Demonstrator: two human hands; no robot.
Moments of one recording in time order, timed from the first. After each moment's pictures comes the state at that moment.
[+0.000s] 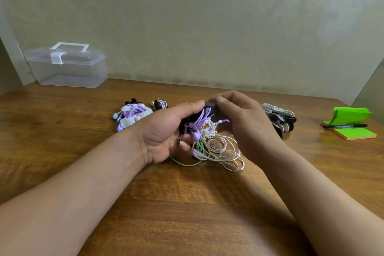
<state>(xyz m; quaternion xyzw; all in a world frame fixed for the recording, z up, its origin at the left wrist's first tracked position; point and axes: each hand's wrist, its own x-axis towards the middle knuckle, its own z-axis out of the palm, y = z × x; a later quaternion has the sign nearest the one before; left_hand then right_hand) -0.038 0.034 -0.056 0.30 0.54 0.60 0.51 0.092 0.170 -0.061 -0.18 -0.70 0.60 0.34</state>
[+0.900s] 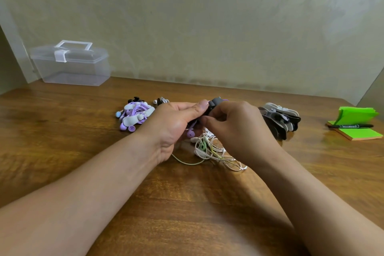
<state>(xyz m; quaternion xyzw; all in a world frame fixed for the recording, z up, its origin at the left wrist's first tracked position) -0.033 0.046 -0.070 0.29 0.59 0.67 0.35 0.096 0.146 -0.057 -0.24 -0.89 0.21 0.31</state>
